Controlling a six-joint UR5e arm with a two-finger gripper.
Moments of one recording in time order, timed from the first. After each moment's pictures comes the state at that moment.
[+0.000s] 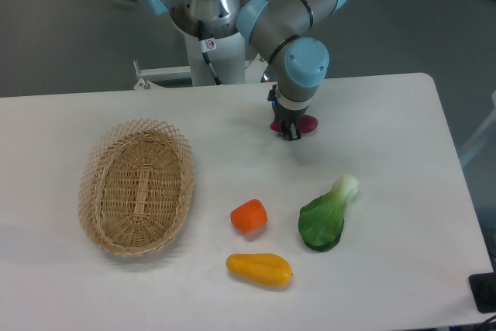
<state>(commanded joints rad) 2.67 -1.76 -2.13 -0.94 1.67 2.00</state>
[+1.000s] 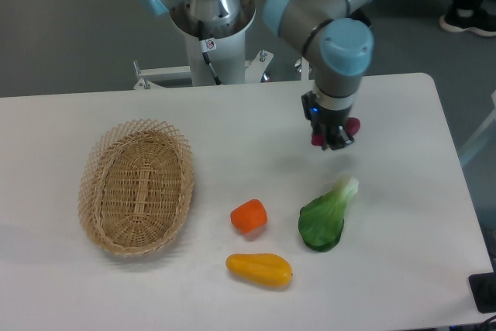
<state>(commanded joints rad) 2.68 -1.89 -1.66 -1.12 1.53 1.54</state>
